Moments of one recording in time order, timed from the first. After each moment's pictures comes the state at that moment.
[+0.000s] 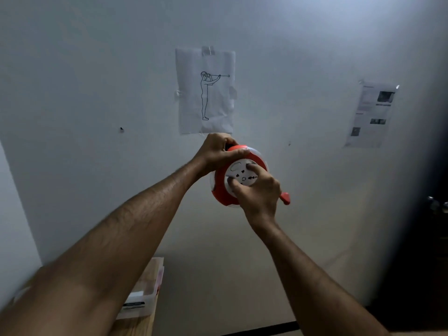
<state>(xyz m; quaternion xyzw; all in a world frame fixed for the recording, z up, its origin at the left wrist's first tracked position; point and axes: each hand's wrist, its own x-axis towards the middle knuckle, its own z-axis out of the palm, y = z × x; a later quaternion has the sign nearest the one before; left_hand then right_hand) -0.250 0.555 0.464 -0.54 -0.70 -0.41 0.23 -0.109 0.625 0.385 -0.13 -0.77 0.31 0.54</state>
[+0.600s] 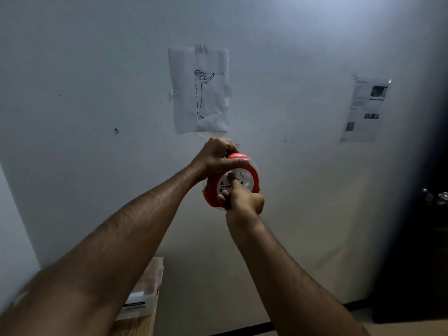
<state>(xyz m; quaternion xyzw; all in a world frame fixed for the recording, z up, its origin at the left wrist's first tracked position) -0.246 0.558 0.453 -0.58 -0.70 -0.34 0.22 -0.114 0.588 0.389 -0.27 -0.38 0.81 0.35</state>
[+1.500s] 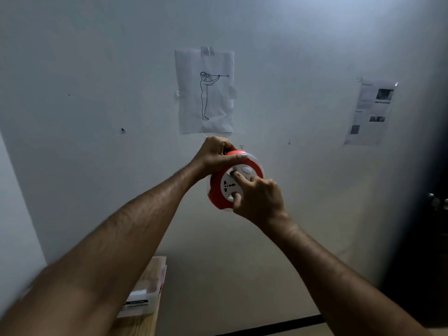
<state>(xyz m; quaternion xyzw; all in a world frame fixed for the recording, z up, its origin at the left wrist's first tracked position) -0.246 0.545 0.457 -0.55 -0.71 -0.38 0.22 -0.106 0.655 0.374 0.00 -0.86 -0.10 0.50</state>
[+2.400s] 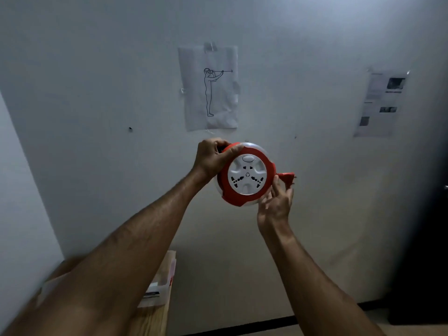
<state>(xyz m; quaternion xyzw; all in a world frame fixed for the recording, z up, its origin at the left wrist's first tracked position) -0.224 0.530 0.438 -0.44 -0.70 -0.52 0.20 -0.112 0.652 0.342 -0.09 -0.33 0.84 0.43</state>
